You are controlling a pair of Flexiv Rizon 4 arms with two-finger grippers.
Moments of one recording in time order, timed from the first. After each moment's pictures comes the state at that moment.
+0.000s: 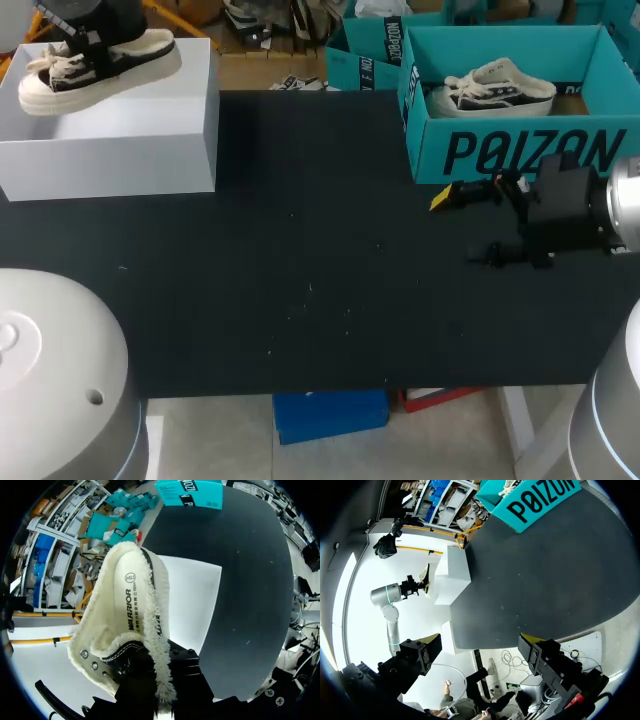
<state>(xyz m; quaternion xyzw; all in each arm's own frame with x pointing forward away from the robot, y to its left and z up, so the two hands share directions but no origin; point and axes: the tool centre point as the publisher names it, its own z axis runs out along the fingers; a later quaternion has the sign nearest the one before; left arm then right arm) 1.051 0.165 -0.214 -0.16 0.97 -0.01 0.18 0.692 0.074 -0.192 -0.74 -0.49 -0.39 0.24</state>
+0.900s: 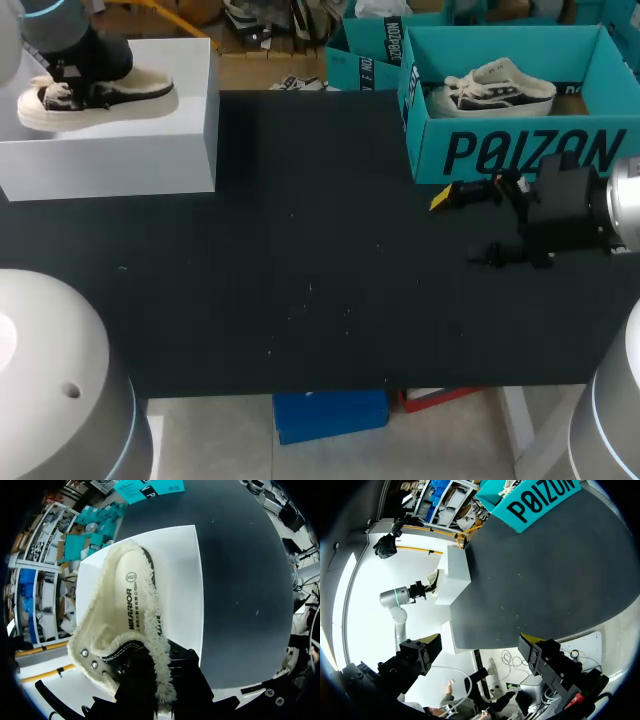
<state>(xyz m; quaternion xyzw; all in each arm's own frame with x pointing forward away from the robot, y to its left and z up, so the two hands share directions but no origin) 1.044 0.193 -0.271 -0.02 0.99 0.00 0.16 0.692 0.074 -0.192 -0.74 -0.49 -0.39 0.24</state>
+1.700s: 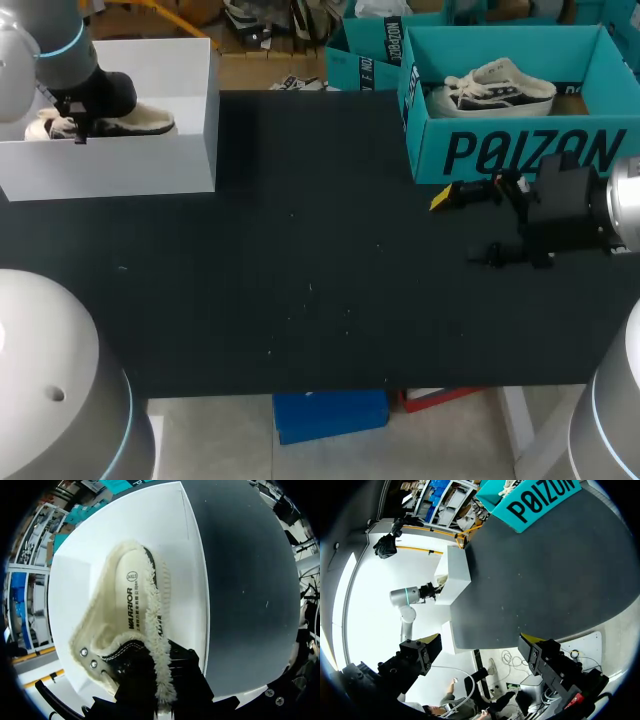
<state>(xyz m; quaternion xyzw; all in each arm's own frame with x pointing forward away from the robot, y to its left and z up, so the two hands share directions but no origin) 1.041 0.206 -0.340 -0.01 0.99 0.01 0.13 0.692 0.074 -0.192 -0.74 -0.49 -0.39 0.24</state>
